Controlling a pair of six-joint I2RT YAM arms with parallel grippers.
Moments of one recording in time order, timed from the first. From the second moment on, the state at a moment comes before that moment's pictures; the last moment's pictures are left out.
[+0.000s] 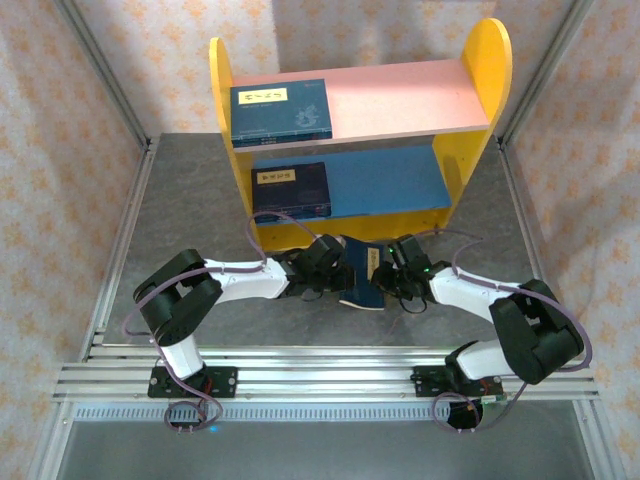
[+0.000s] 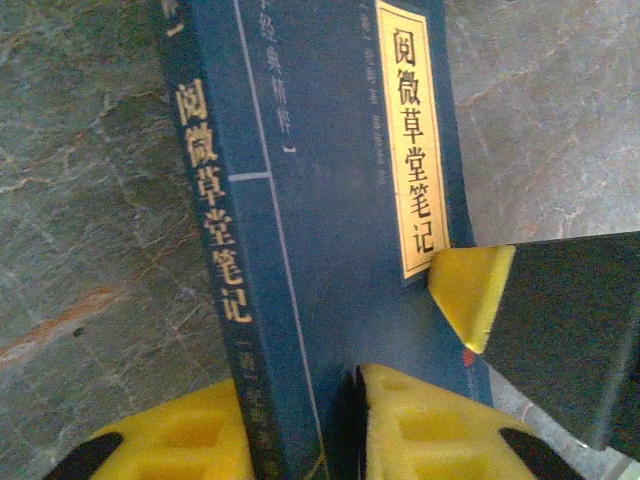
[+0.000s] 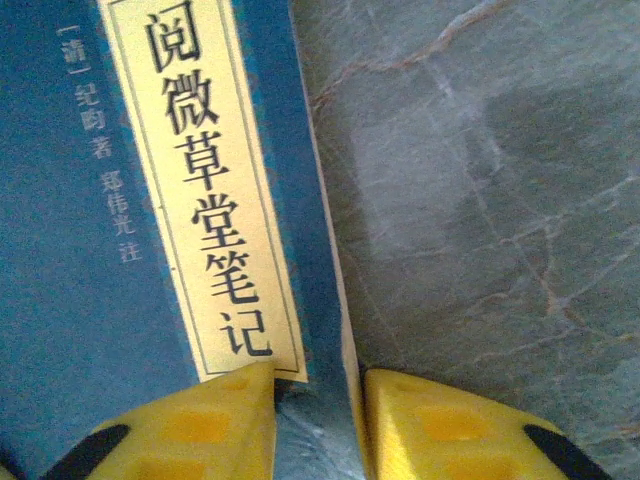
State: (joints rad) left arm -0.86 1.74 0.92 -0.03 0.11 -0.86; right arm 0.51 1.40 0.53 -0.21 -0.17 0.85
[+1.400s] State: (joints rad) left arm -0.92 1.33 1.85 -0.77 -0.20 -0.28; right arm 0.08 0.92 1.22 -0.76 -0.32 0.56
